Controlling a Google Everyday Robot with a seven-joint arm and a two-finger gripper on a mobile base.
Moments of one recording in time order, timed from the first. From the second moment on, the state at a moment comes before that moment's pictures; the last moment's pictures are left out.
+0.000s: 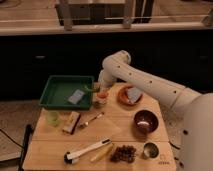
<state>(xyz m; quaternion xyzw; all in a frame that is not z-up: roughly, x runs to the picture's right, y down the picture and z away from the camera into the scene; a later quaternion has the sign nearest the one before) -0.010 -0.003 0.828 -0.20 -0.19 -0.09 0.96</state>
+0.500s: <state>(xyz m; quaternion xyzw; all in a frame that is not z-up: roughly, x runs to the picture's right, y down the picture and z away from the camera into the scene) -0.004 -0.006 0.841 -0.19 -0.20 -0.08 0.96</state>
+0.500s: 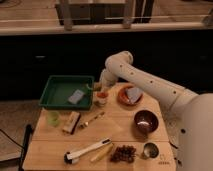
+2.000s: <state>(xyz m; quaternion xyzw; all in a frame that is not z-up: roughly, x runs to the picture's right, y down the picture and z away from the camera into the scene) -0.062 -0.001 0.817 -0.20 -0.29 -0.18 0.92</state>
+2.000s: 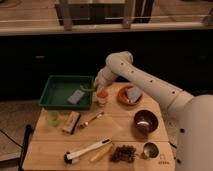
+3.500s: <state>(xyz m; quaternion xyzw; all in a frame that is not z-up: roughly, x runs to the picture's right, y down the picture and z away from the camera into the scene) -0.182 0.053 0.798 -0.26 -0.35 -0.39 0.81</state>
